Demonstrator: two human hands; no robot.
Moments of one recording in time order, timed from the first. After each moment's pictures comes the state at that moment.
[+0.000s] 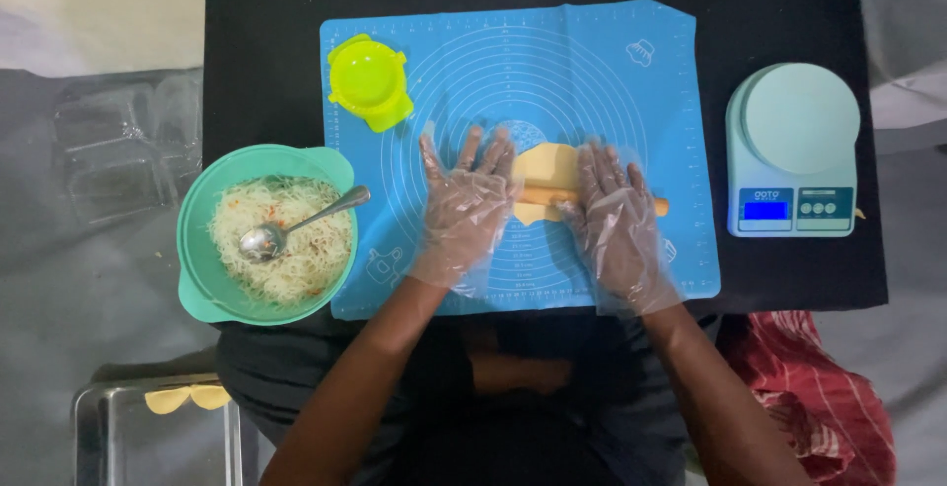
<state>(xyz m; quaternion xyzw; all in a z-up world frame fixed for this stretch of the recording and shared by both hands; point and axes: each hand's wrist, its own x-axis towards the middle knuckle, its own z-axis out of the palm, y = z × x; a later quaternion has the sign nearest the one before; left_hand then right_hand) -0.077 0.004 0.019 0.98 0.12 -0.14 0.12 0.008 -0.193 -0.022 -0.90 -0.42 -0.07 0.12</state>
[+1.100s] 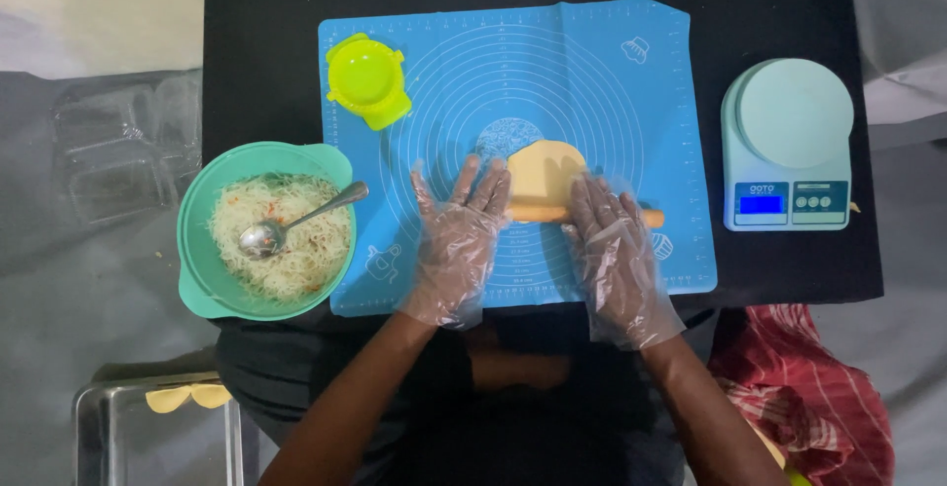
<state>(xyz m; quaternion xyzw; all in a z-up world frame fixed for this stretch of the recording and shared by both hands) -0.111 -0.013 0.015 0.96 0.14 -0.12 0.22 -0.034 -0.209 -0.016 -0.89 -0.40 -0.06 0.18</state>
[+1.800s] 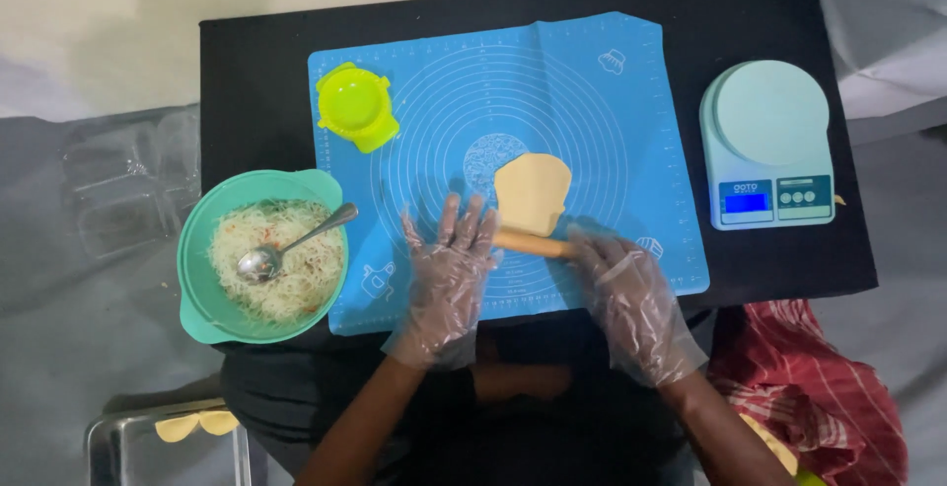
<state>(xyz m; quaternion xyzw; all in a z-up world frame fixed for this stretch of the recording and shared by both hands) -0.135 -0.023 -0.009 0.97 0.10 -0.20 0.02 -0.054 -0.229 -0.006 -0.87 -0.42 -0.18 0.19</state>
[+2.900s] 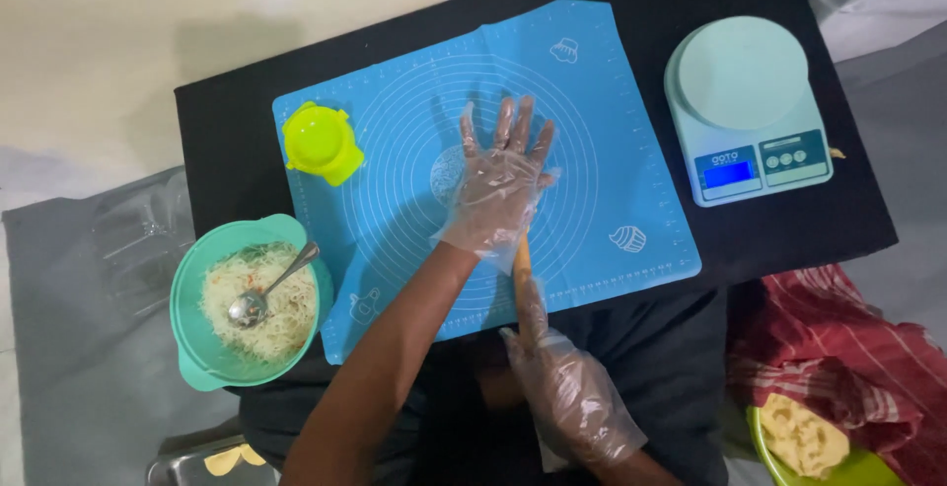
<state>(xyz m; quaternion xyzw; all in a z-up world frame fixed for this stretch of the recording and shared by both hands) 0.012 -0.036 -0.044 0.99 -0.09 0.01 -0.03 -0.148 -0.227 -0.009 -0.95 -0.26 0.11 0.16</state>
